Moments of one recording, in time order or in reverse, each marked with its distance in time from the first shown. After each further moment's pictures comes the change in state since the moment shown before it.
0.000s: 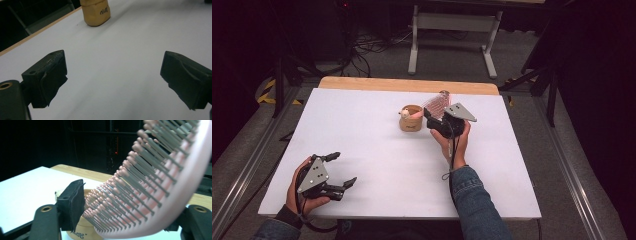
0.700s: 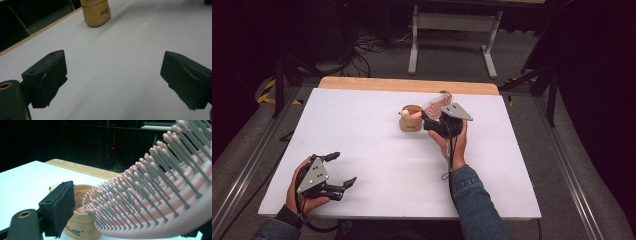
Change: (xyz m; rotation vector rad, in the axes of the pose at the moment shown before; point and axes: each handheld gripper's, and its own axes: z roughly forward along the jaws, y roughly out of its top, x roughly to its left) left arm 0.000 0.000 0.000 -0.001 0.000 -0.002; right arm 0.003 -0.002 0.006 0.040 -0.033 -0.025
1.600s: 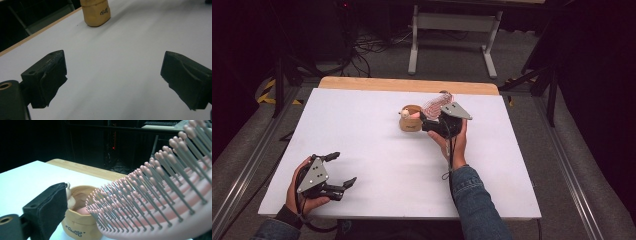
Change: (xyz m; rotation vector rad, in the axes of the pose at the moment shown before) left arm 0.000 0.000 0.000 0.000 -0.001 0.000; right arm 0.002 0.003 0.001 0.004 0.007 0.000
